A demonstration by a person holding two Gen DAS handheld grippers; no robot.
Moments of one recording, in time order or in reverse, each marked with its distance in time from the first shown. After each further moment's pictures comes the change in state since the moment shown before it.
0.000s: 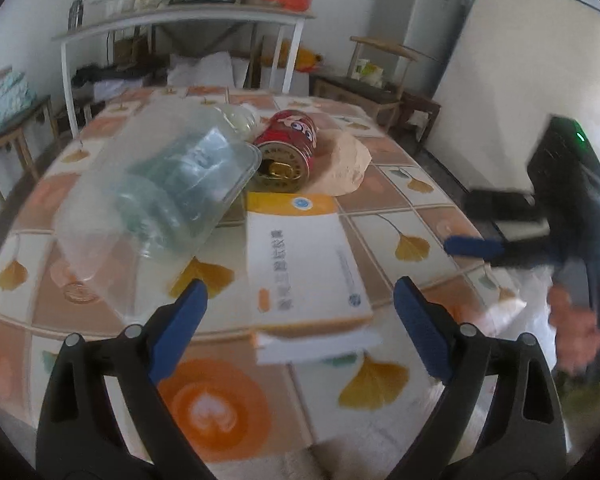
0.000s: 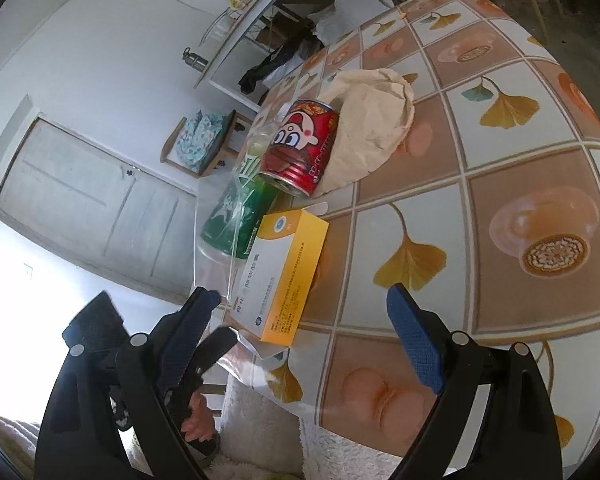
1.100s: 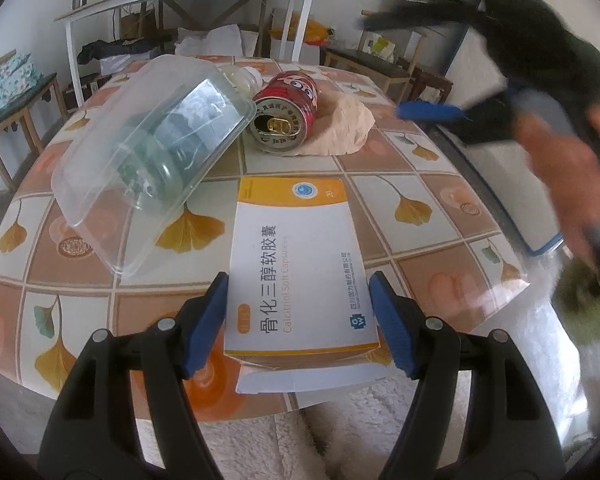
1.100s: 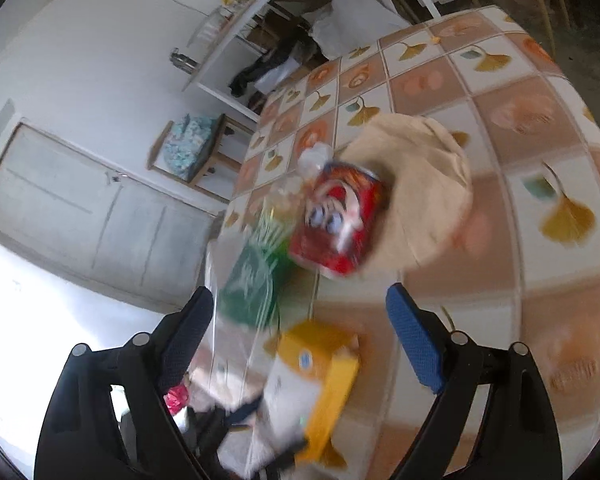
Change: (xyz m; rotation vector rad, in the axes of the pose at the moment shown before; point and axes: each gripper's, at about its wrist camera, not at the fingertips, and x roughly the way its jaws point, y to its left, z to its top) left arm -0.005 -0.007 -0.022 -0.021 0.094 0.036; right arm 0.050 0.056 0.096 0.012 0.035 -0.079
